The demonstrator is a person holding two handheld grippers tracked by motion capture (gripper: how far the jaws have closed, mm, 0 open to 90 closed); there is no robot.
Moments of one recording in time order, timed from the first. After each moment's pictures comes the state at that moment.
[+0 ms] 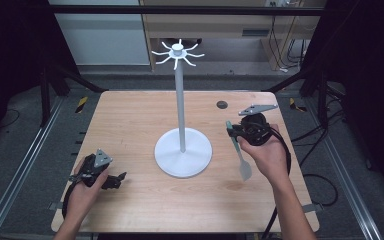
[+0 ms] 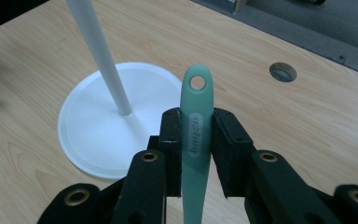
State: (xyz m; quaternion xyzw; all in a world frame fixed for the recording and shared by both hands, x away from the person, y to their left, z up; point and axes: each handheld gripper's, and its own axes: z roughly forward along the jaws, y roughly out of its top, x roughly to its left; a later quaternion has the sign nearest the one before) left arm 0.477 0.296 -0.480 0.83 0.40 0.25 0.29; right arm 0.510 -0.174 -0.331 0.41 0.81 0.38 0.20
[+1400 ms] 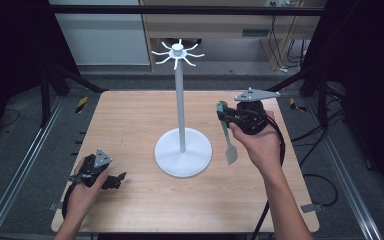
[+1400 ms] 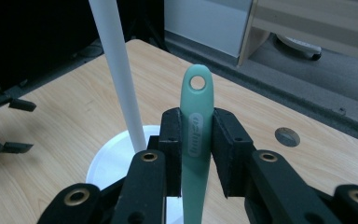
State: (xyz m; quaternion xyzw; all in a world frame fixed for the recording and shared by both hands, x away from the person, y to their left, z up) left arm 0.477 0.296 -0.480 0.83 0.40 0.25 0.29; right arm 0.505 -0.151 -0.283 0.38 0.77 0.46 0.23
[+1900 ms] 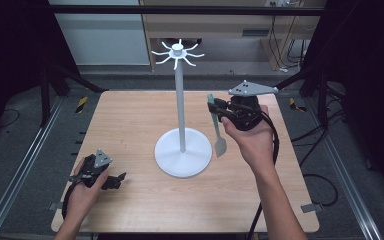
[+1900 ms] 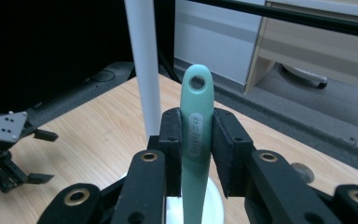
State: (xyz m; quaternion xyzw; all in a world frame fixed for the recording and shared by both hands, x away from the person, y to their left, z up) left arm 0.476 0.296 -0.480 0.83 0.40 0.25 0.29; right arm 0.496 -0.130 -0.258 0.35 0.75 0.50 0.24
